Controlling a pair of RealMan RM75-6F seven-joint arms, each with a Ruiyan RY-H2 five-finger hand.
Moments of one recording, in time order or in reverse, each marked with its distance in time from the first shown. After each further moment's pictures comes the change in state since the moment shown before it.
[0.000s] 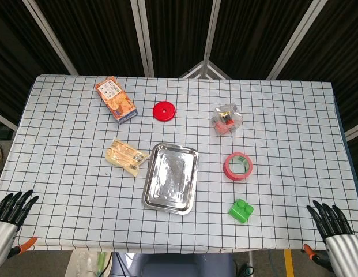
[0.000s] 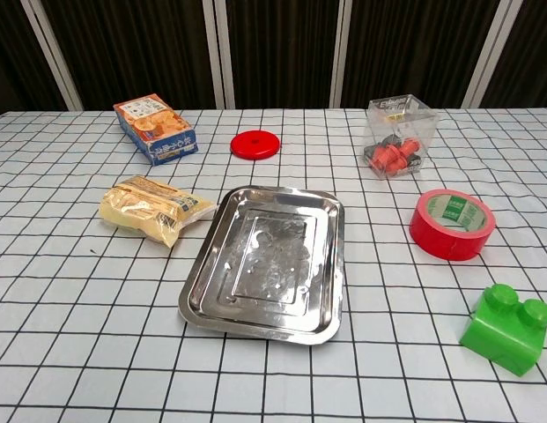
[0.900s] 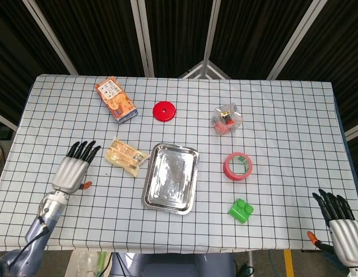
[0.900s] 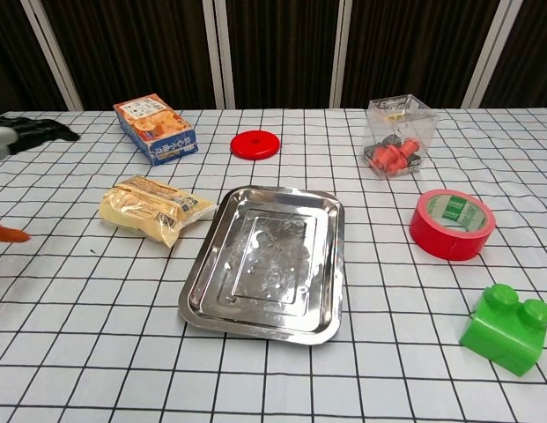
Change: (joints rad) left arm -0.475 -0.314 -0.356 -0.019 -0.488 -0.621 0.441; right arm 0.078 0.013 0.067 -0.008 0.185 -0.150 0.079
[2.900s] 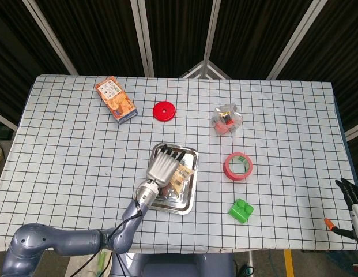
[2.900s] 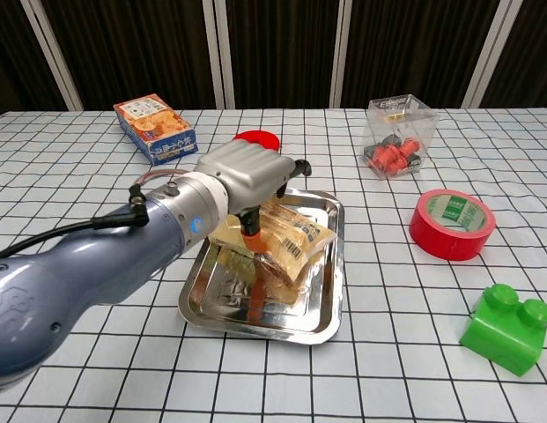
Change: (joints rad) left arm -0.547 -0.539 -0.072 0.220 -0.469 -0.041 0.499; right arm 0.076 0.058 0.061 0.077 0.180 -0.168 0.233
